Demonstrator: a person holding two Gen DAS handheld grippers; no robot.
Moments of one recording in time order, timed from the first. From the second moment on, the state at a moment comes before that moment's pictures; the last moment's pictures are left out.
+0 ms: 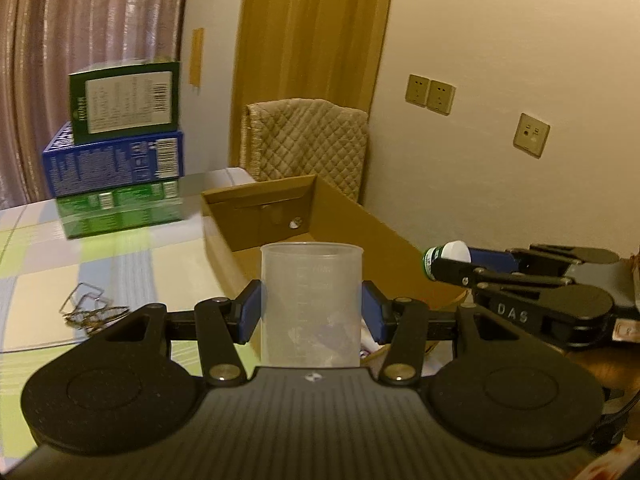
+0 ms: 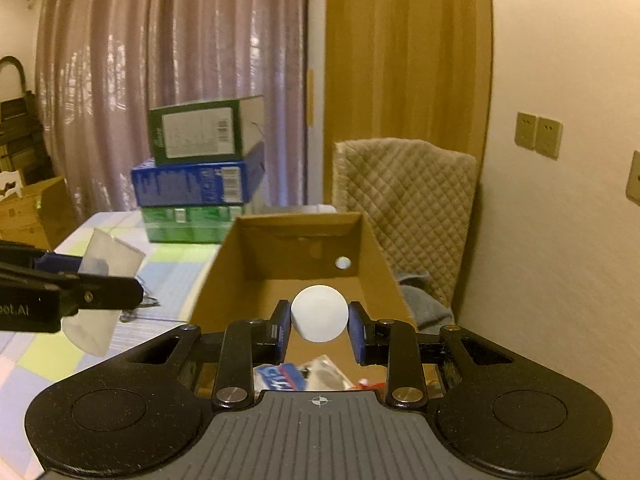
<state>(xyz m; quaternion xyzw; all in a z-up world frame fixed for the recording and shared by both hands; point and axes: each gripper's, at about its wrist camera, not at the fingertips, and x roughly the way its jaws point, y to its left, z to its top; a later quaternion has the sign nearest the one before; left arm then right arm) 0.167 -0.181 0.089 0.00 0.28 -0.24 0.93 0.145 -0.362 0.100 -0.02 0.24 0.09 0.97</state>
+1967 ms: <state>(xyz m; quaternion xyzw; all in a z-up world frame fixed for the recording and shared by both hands) 0.236 -0.218 0.053 0.03 0.32 -0.20 0.93 0.208 -0.400 0.071 0.02 0.30 0.08 0.95</state>
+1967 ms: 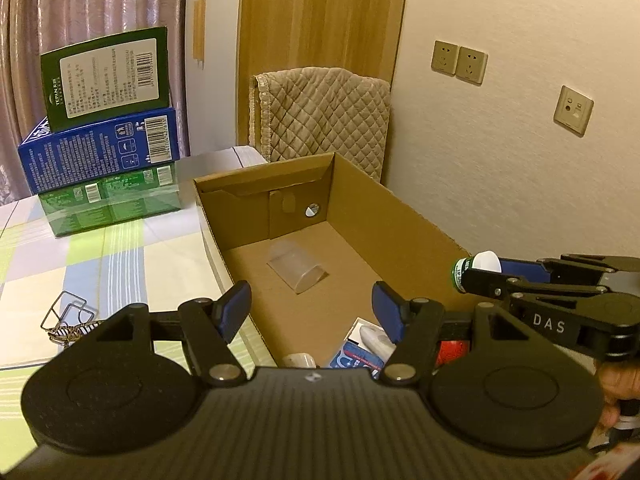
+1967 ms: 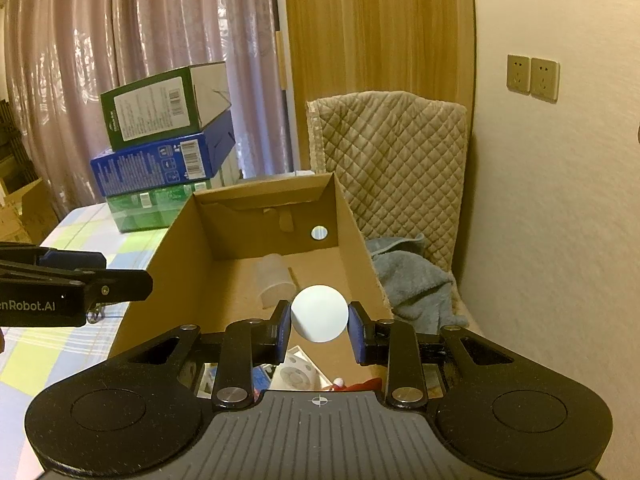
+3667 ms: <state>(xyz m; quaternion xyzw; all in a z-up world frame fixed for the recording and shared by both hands) 0.168 -0.134 0.081 -0.01 0.29 -0.17 0.94 0.147 -0.356 0.122 0.05 0.24 0.11 0.96</state>
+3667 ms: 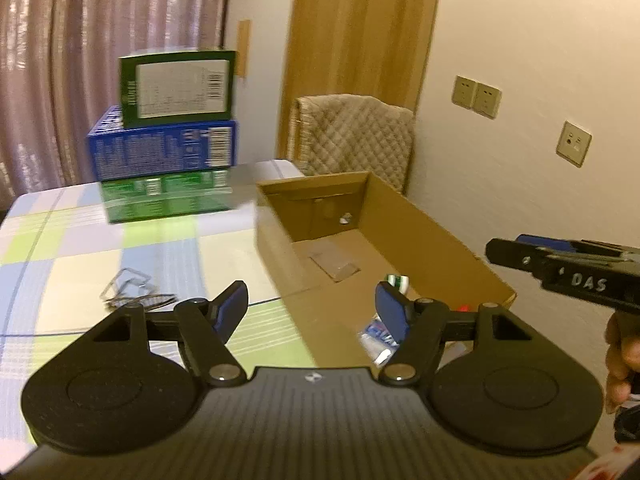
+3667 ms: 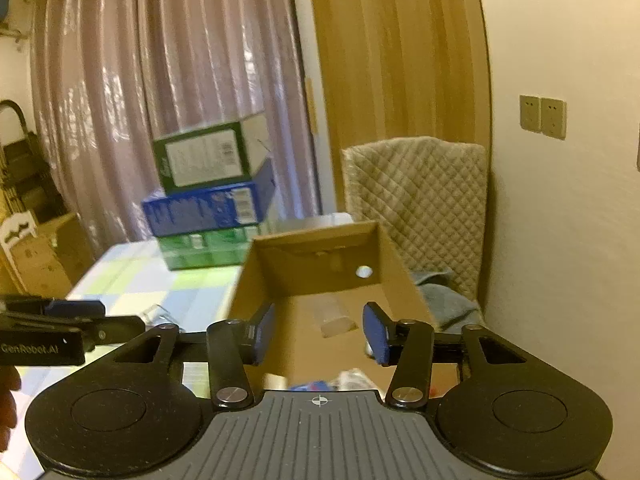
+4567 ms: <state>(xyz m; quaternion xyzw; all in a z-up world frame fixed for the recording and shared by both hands) 0.132 0.059 0.043 -0.02 0.31 -0.02 0.95 0.118 -0.193 0.084 0.01 0.25 0.24 0.94</state>
